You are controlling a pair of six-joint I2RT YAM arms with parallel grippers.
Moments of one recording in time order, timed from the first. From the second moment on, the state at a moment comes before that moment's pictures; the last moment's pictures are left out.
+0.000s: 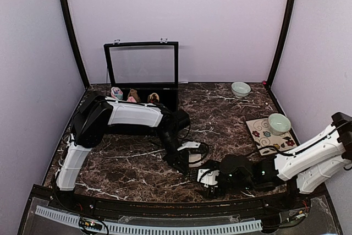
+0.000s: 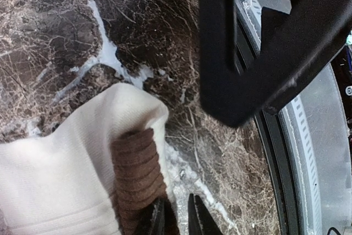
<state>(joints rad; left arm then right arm) -0.90 2.31 1.72 -0.96 0.82 0.84 1.36 1.34 0.43 0.24 0.21 -0.30</state>
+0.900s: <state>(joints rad) -0.88 2.36 1.78 -1.03 0.86 0.91 1.21 1.61 0.57 0.28 0.13 -0.56</state>
